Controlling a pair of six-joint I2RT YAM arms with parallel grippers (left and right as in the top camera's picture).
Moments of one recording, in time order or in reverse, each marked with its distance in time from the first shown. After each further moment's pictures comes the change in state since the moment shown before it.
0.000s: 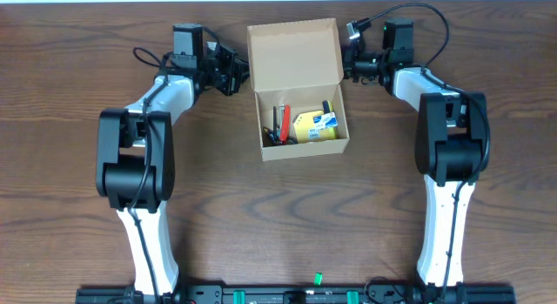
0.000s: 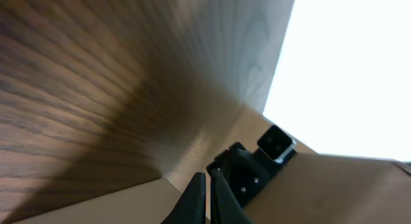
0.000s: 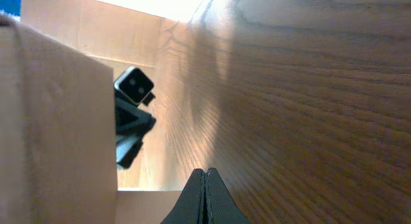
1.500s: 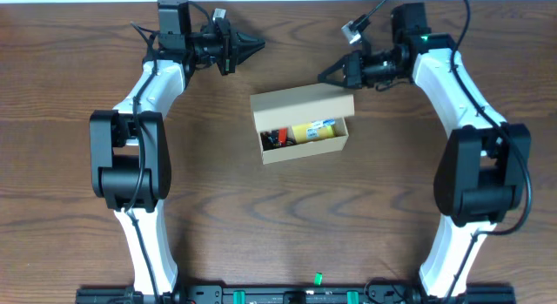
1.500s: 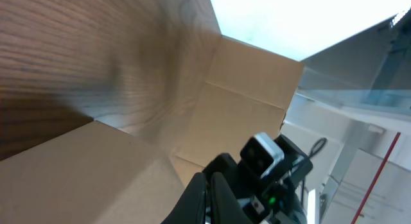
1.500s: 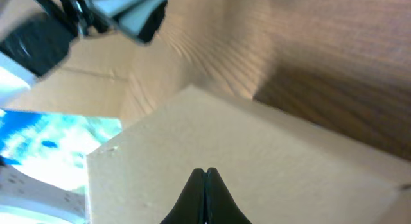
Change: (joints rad) left arm 0.026 0.000 0.147 0.021 0.355 0.120; right arm 0.053 -0.386 0.014 -0.952 0.112 -0.687
